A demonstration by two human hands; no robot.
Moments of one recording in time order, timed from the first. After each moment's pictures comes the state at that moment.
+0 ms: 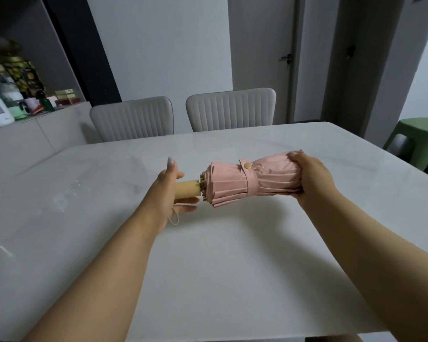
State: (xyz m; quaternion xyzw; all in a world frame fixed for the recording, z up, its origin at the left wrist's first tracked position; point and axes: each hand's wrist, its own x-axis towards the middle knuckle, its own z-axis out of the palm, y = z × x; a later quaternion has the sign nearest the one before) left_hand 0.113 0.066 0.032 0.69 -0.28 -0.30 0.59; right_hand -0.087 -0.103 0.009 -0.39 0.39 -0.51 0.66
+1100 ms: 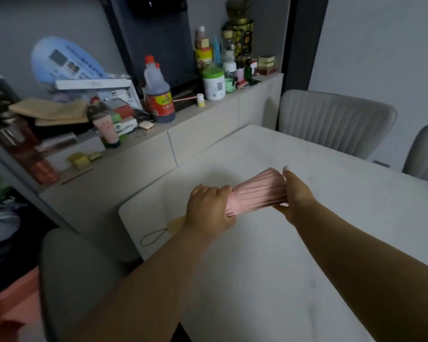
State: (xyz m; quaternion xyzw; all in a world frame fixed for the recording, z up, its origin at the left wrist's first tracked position) left_hand 0.396 0.216 0.100 0.94 -0.29 0.18 0.08; right_hand 0.360 0.022 0.130 -0.50 0.34 -0.07 0.79
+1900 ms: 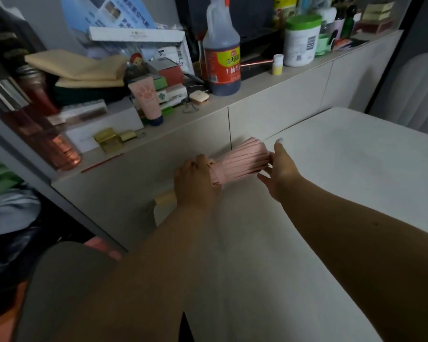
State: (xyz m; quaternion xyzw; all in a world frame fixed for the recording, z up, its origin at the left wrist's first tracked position) left_hand 0.588 0.339 0.022 0.98 -0.04 0.18 0.11; right_hand 0.605 0.157 0.034 -0.53 0.19 0.06 0.83
